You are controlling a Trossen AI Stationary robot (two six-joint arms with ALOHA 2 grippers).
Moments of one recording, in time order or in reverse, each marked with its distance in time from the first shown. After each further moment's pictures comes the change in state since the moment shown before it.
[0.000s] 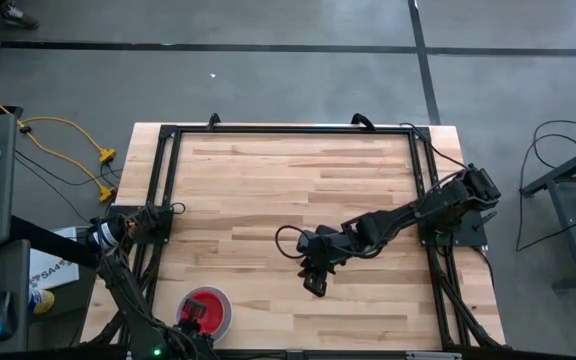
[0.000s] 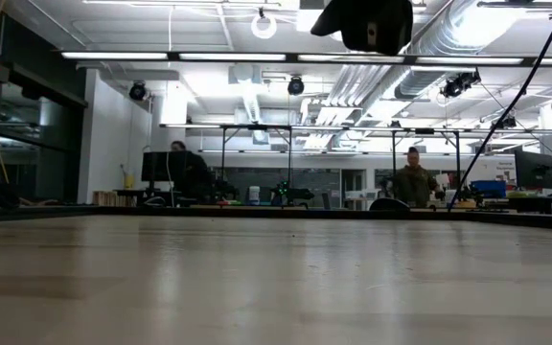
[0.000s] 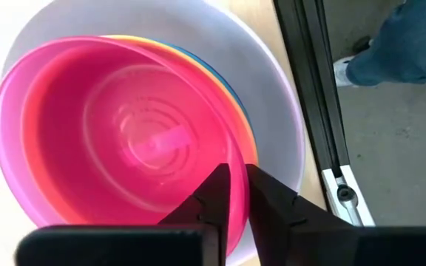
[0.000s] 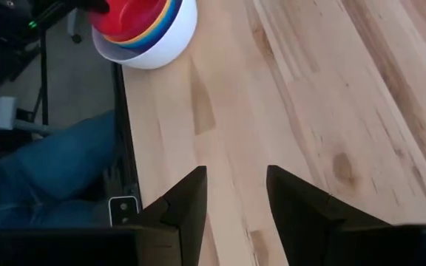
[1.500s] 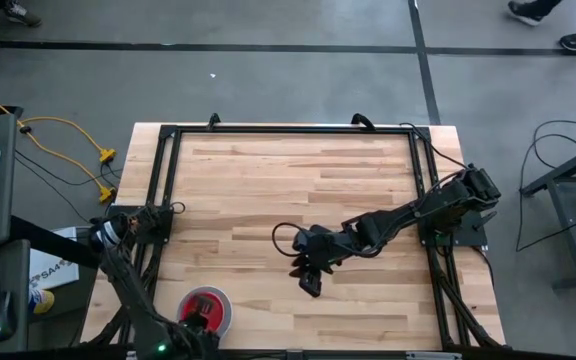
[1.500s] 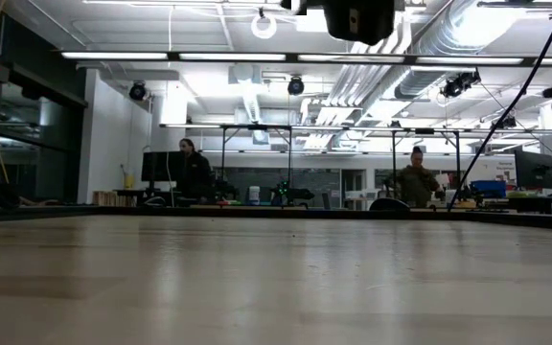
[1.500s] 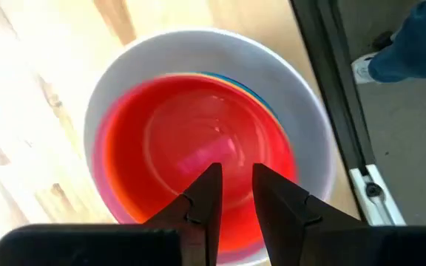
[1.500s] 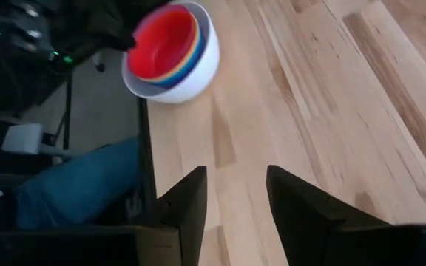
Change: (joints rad) left arm 0.043 0.000 0.096 -0.116 -0.062 0.108; right arm -0.001 0.000 0.000 0.109 0.026 -0.005
